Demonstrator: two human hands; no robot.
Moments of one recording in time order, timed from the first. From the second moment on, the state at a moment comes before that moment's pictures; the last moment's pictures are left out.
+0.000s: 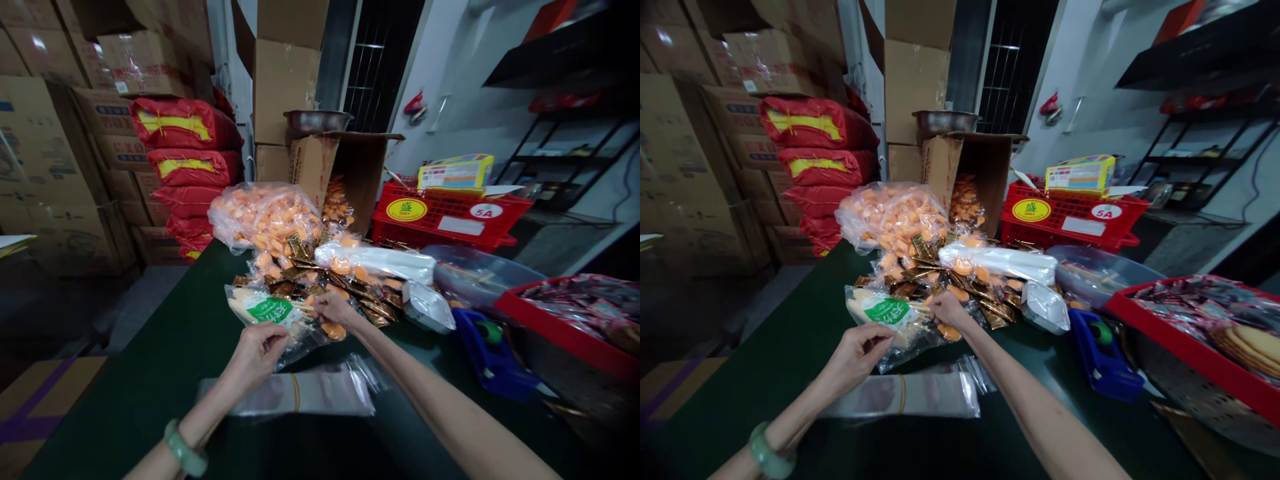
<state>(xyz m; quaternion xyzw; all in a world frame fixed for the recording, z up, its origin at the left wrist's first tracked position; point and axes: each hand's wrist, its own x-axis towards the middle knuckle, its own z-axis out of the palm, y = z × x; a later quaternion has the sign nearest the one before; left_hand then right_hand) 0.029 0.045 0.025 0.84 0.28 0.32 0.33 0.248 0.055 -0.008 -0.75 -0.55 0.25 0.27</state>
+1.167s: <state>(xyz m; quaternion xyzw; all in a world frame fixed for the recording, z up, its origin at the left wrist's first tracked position) 0.116 0.096 0.074 0.90 0.18 0.38 0.10 0.273 0.015 0.017 -0.76 -0.58 0.10 0.27</state>
